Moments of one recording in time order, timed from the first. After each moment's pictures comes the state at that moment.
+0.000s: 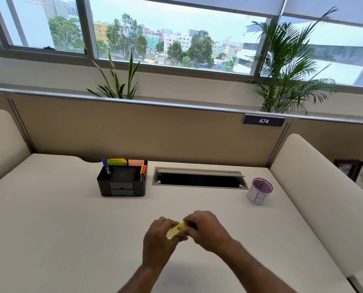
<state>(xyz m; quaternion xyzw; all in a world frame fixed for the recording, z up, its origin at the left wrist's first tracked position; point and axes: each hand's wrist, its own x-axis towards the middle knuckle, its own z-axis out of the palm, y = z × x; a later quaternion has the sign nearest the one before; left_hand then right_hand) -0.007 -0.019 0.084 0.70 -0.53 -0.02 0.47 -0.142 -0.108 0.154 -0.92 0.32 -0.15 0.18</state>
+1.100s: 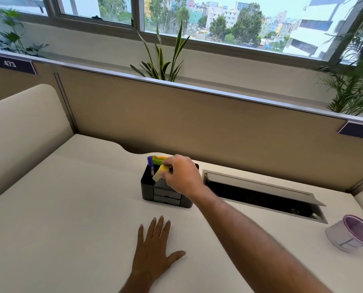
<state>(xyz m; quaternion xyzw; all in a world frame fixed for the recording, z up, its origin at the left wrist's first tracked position) 0.183 -0.021 0.004 0.85 -0.51 -0.10 0.08 0.182 -0.186 0.176 -0.92 0.26 -0.19 0.20</state>
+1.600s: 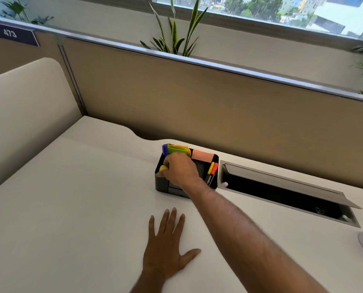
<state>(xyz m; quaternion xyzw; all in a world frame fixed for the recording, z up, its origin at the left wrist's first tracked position) 0.199 -0.026 -0.018 0.84 -0.52 -0.10 0.09 0.259 -0.189 0.117 -0.93 0.31 -0.04 0.21</state>
